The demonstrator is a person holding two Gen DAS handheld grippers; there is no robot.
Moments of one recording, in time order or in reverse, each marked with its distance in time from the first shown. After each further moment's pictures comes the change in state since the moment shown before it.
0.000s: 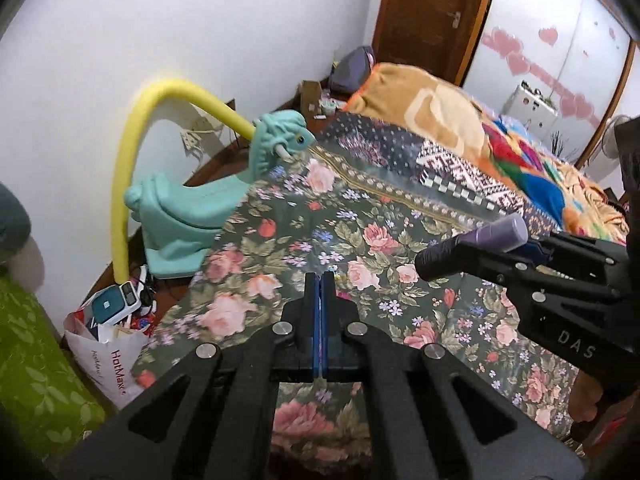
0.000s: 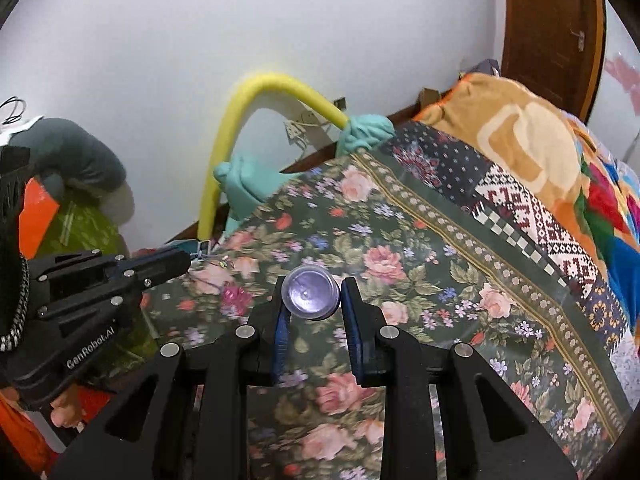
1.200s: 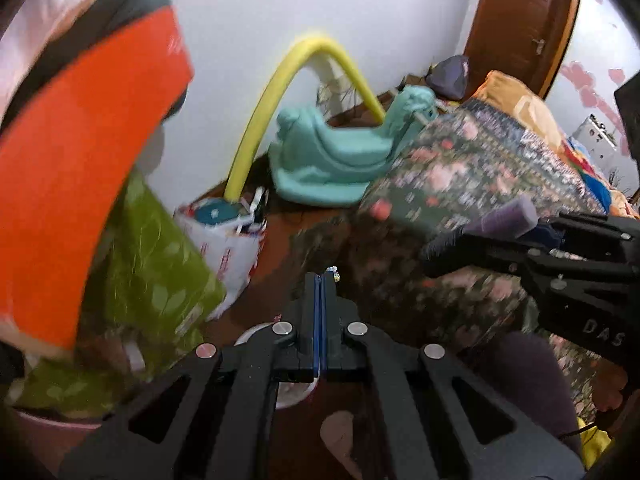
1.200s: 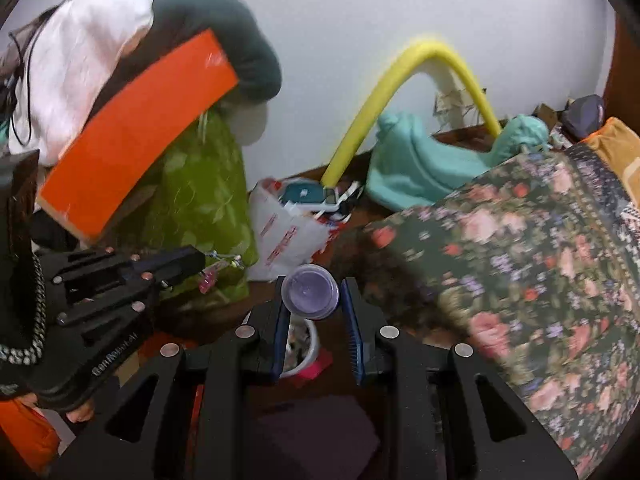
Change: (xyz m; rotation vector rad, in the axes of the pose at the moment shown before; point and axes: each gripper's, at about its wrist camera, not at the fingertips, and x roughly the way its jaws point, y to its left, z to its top) left arm -0.132 0.194 -0.197 -0.209 0.047 0.219; right arm 0.029 0.263 -0.082 -0.243 0.143 0.218
